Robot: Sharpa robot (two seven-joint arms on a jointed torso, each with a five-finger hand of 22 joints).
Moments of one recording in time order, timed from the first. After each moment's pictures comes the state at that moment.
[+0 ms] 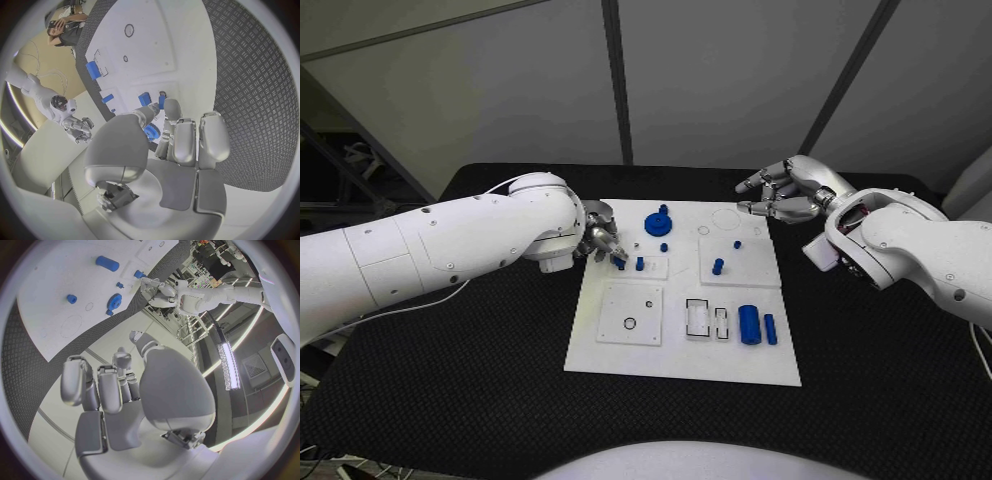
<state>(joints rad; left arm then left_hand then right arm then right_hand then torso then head) 1.26 -0.75 -0.01 1.42 -1.07 0.15 -0.60 1.18 -0.09 0.57 0.07 0.13 0.93 0.06 0.65 0.36 1.27 -0.02 0.91 0.57 1.47 -0.07 1.29 1.29 0.13 1.39 0.03 1.30 1.30 1.24 -0.81 0.01 1.46 -0.90 -0.33 0.04 1.37 -0.13 0.23 0.09 0.43 0.88 0.17 0.21 0.07 1.14 0.09 1.12 1.00 1.47 0.01 1.44 1.31 0.05 1.35 0.12 1.40 1.30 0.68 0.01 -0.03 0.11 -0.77</state>
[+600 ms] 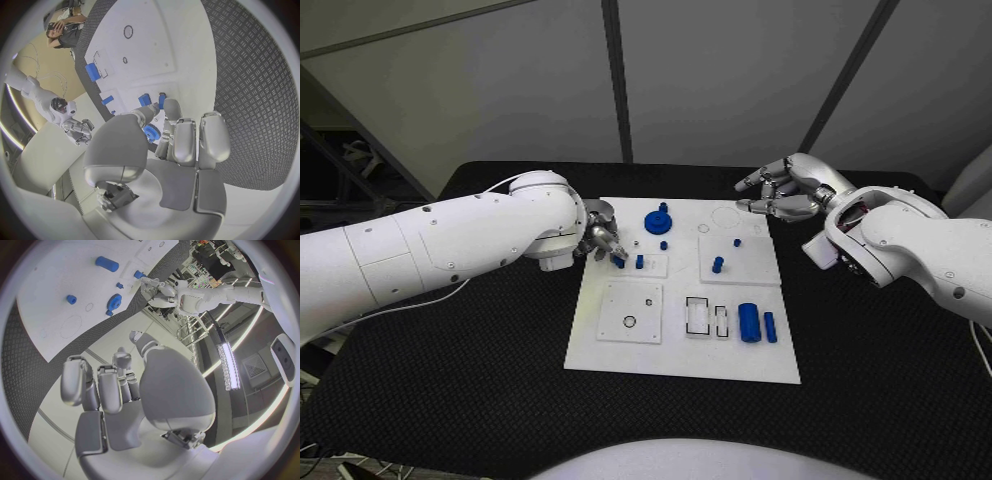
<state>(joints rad) 1.25 -0.75 -0.01 1.42 -1.08 0.16 -0.60 1.17 -0.10 0.59 0.06 0.13 0.93 0.06 0.65 0.36 1.27 -0.01 0.91 0.57 1.46 -0.07 1.29 1.29 0.13 1.40 0.04 1.30 1.30 1.24 -0.81 0.01 1.46 -0.90 -0.33 0.04 1.37 -0.13 0.23 0.09 0.43 0.88 0.17 0.21 0.07 1.14 0.09 1.12 1.00 1.47 0.01 1.44 1.31 0.05 1.35 0.12 1.40 1.30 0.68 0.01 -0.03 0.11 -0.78</state>
